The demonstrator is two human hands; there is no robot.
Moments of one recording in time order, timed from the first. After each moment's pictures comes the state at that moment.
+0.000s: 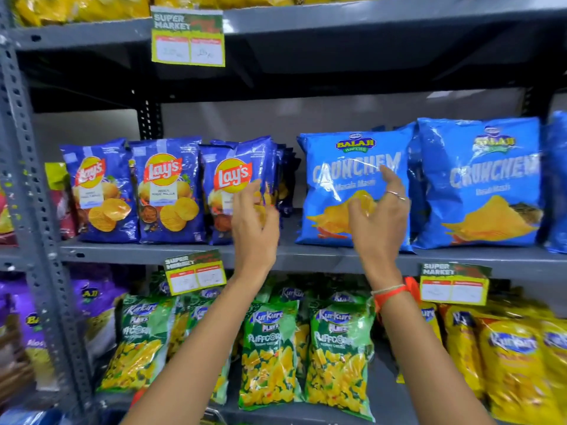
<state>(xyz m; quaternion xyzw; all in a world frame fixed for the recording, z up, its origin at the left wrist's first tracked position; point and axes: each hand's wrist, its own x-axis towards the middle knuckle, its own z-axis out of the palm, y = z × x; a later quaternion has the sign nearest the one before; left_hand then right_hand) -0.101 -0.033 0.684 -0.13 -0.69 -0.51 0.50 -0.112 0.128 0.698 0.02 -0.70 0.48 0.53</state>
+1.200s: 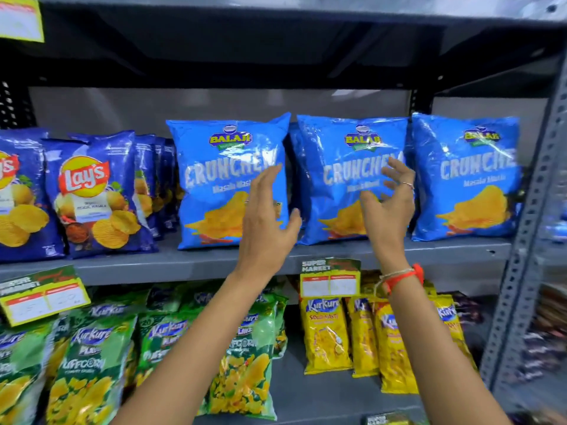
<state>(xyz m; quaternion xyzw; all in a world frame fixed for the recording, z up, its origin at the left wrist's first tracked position) -0.112 0.160 0.691 -0.27 -0.72 -0.46 0.46 -0.121 0.333 0.707 0.01 -0.64 0.55 0.54</state>
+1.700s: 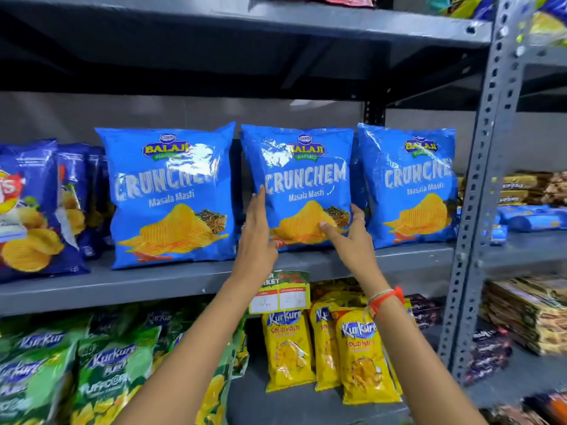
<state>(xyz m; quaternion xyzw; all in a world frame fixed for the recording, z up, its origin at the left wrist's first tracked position) -0.161 0.230 0.669 -0.26 -0.80 -0.43 0.33 -0.137 0.400 0.666 -0.02 -0.78 0.52 0.34</state>
